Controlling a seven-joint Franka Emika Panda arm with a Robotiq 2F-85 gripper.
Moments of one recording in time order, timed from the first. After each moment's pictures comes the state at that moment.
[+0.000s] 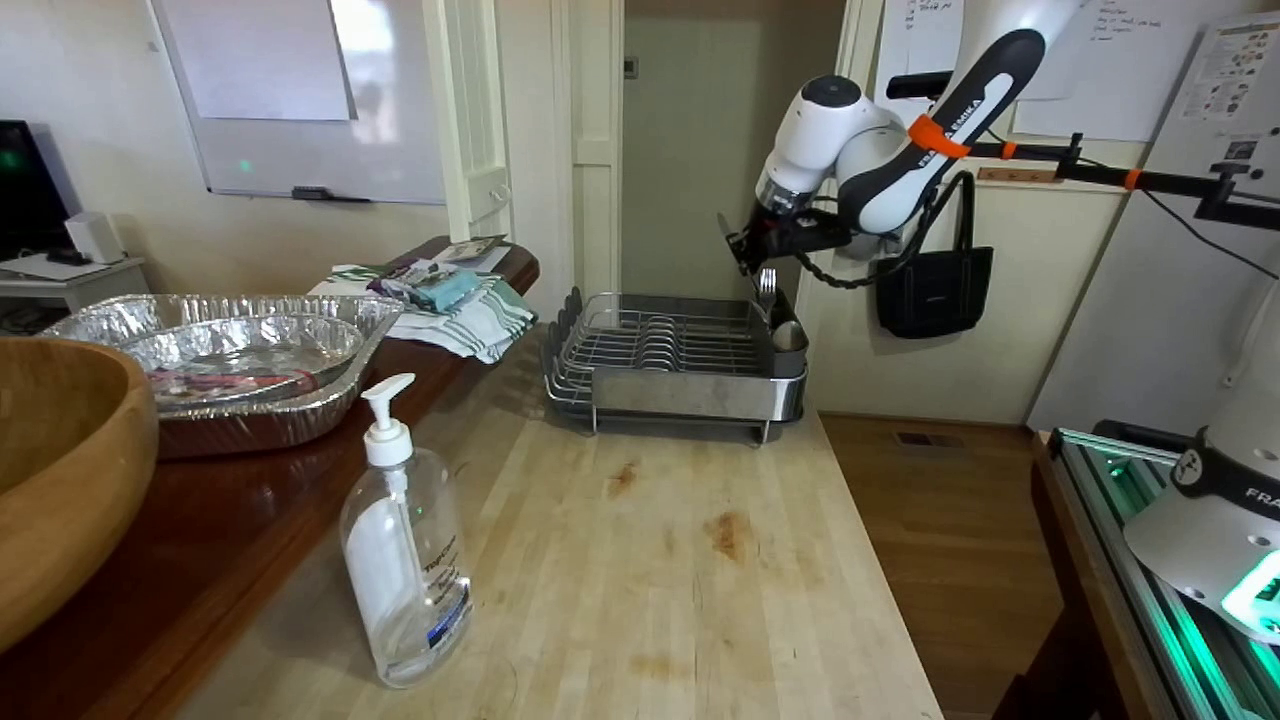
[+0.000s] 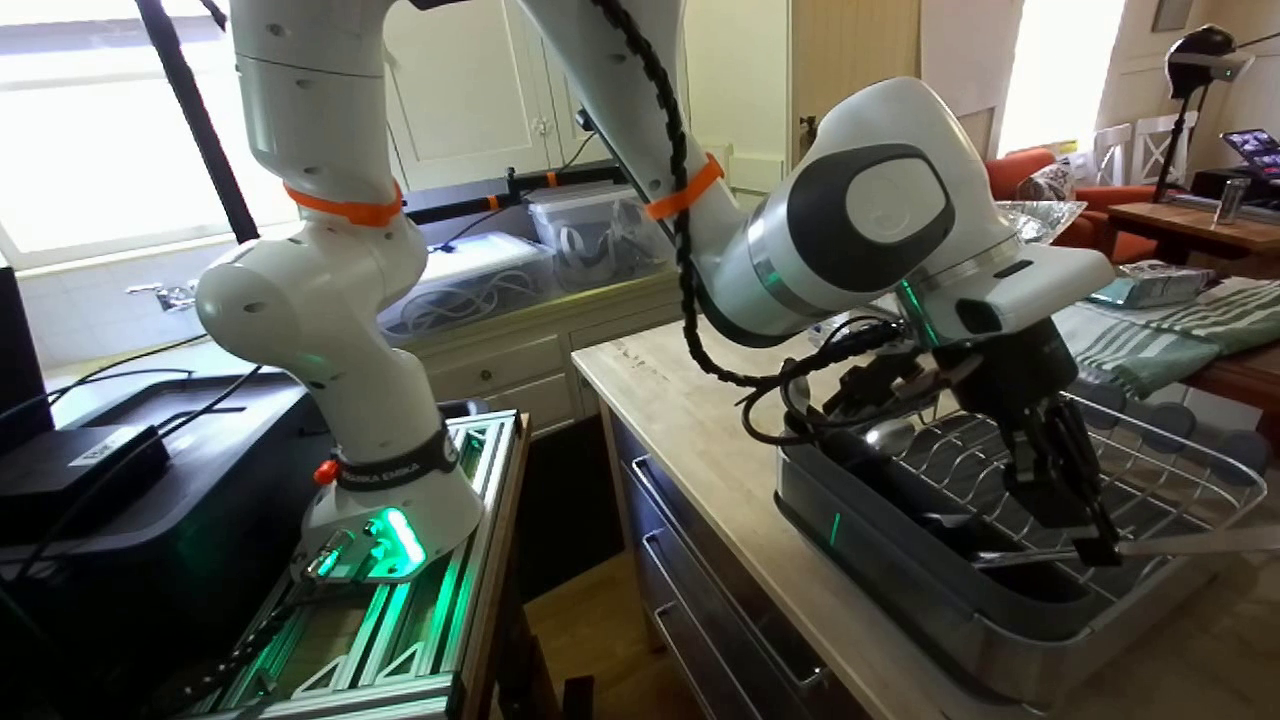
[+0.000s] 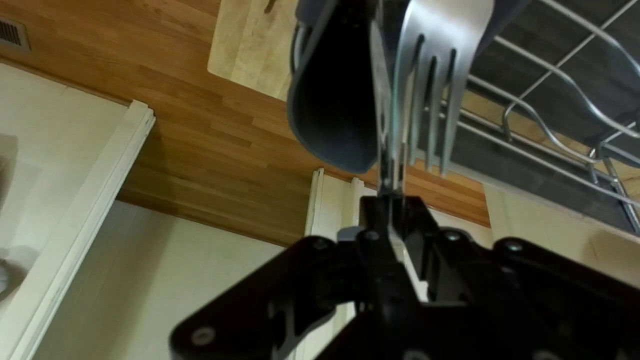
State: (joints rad) arm -0.22 0.29 -0.27 -2.16 -0.92 2.90 1.16
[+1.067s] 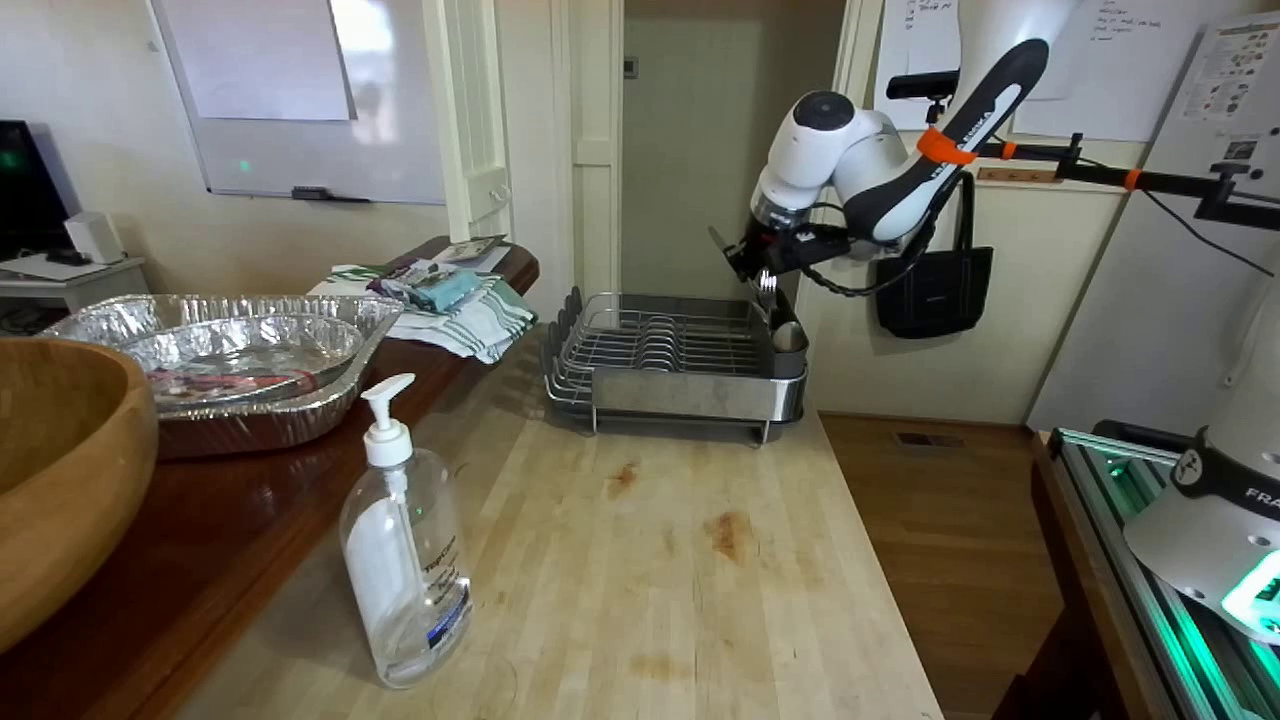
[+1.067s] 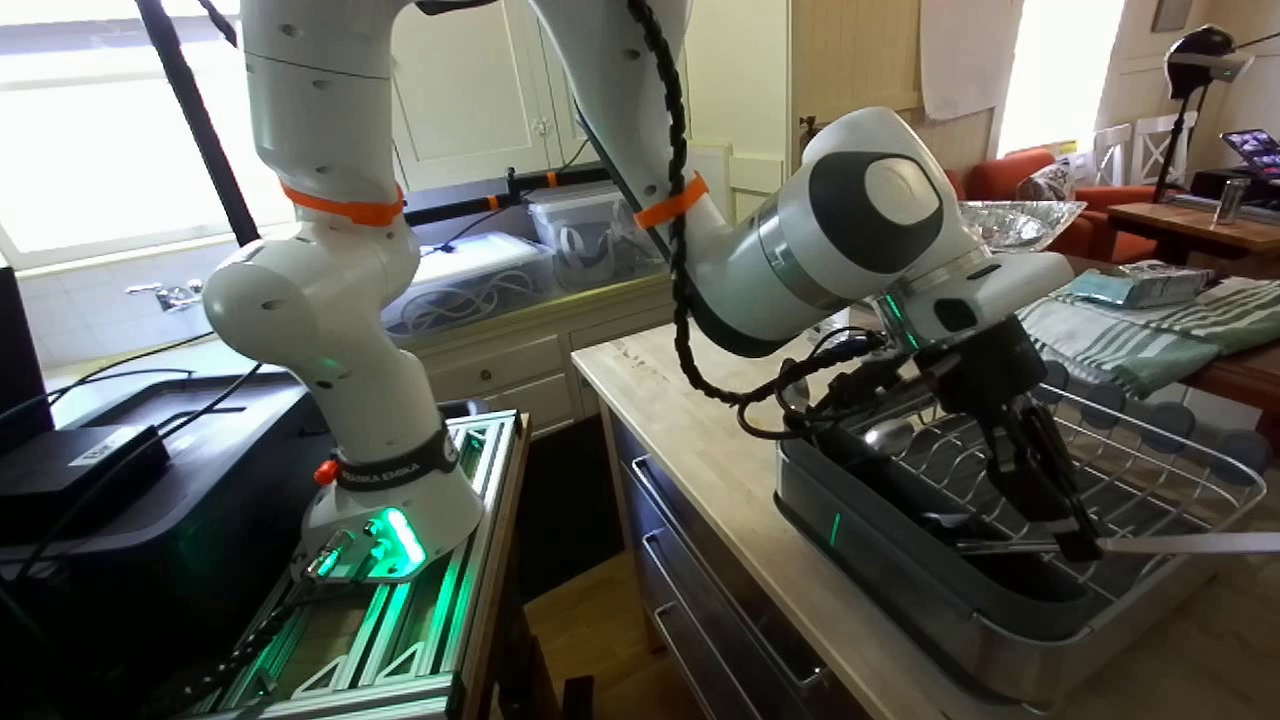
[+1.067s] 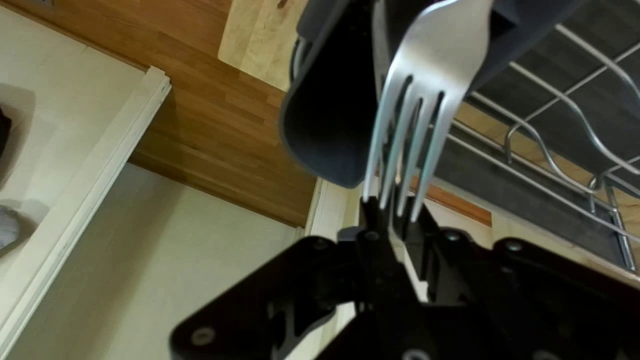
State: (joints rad) arm -0.11 0.30 -0.35 -2.16 -1.15 2.86 1.34
